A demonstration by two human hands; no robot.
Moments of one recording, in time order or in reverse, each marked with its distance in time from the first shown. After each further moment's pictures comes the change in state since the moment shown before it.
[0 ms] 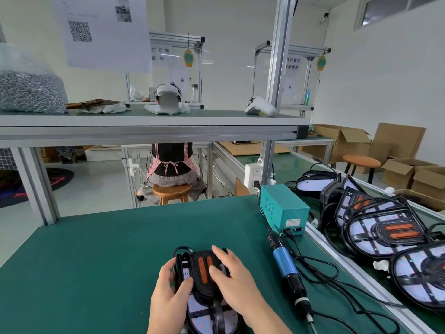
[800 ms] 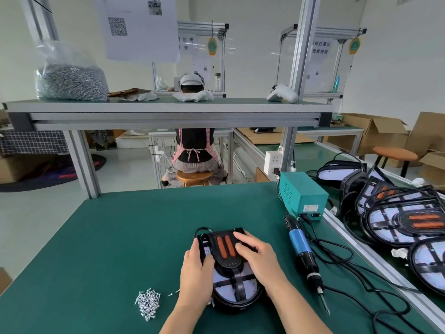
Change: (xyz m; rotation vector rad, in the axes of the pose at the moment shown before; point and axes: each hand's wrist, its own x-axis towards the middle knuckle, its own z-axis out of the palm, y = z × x) left_hand -0.024 0.004 0.003 0.235 -0.031 0.017; right_hand -0.008 0.014 -0.007 0.285 0.036 -0.012
